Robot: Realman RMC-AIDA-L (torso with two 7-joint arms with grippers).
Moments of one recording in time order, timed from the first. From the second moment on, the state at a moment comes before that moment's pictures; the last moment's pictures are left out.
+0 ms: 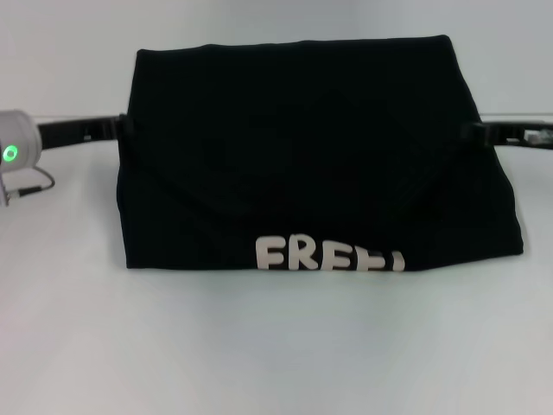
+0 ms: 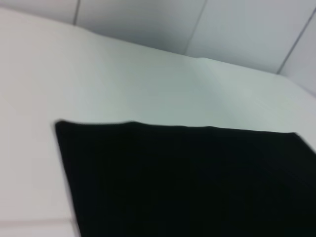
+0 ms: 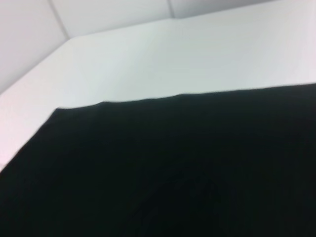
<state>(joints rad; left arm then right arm) -0.84 -1.98 0.27 0.47 2.37 0.94 -1.86 0.88 1.97 -0.28 -0.41 -2.44 -0.91 1.85</state>
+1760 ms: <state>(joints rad) -0.86 -2.03 0.47 0.51 2.38 0.72 -1.92 0.84 2.04 -0.37 -0.38 -2.00 -0.74 1.63</state>
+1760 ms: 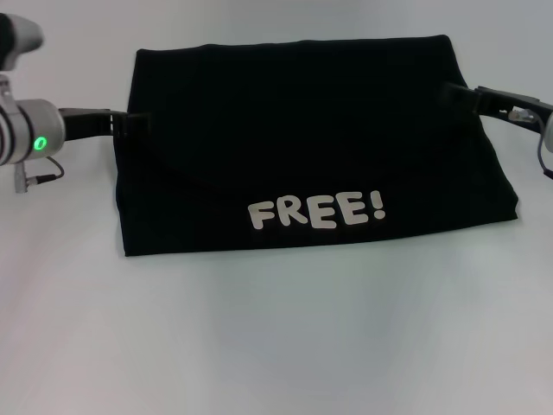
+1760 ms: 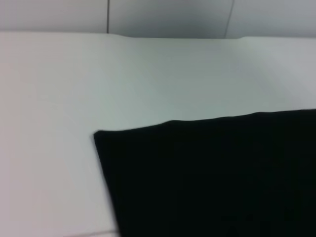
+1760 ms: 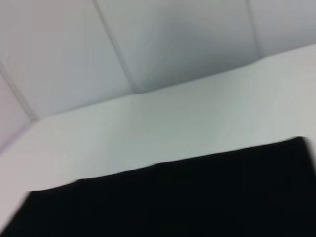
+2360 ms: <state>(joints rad) -0.58 -2.10 0.47 0.78 2.32 1.20 -2.03 0.73 1.96 -0.55 -0.40 -2.01 -1.12 1.63</state>
